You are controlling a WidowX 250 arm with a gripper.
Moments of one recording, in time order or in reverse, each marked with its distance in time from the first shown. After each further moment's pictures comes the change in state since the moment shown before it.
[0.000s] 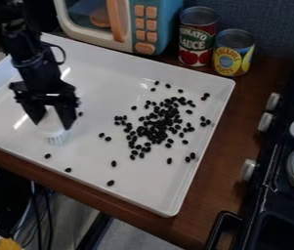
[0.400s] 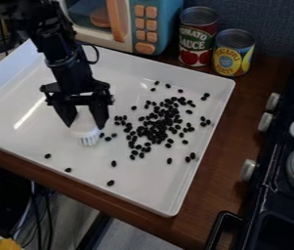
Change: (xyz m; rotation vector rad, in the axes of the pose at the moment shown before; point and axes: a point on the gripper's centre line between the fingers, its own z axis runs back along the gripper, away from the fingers) arm 0.012 -0.037 -0.003 -0.024 -0.029 0.065
